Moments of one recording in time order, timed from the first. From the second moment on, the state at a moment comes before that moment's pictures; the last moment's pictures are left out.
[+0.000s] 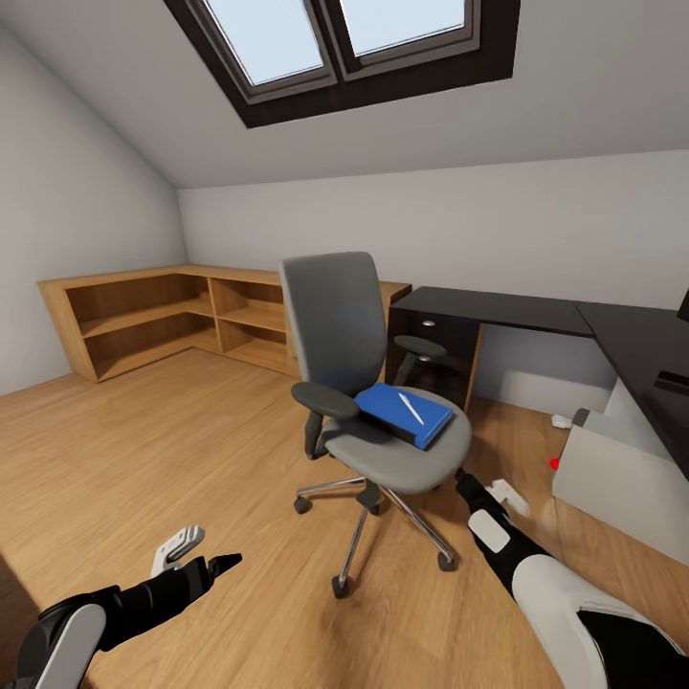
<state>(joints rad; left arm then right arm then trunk) -0.09 0.12 0.17 -1.55 0.78 0.98 -0.04 -0.83 -0.02 -0.14 -0.22 -0.70 -0.24 -0.09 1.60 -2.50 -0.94</state>
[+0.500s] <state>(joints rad) -0.09 0.12 0.17 -1.55 0.78 0.98 -0.04 -0.83 -0.01 -0.13 -0.22 -0.69 -0.24 -0.06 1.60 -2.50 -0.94</state>
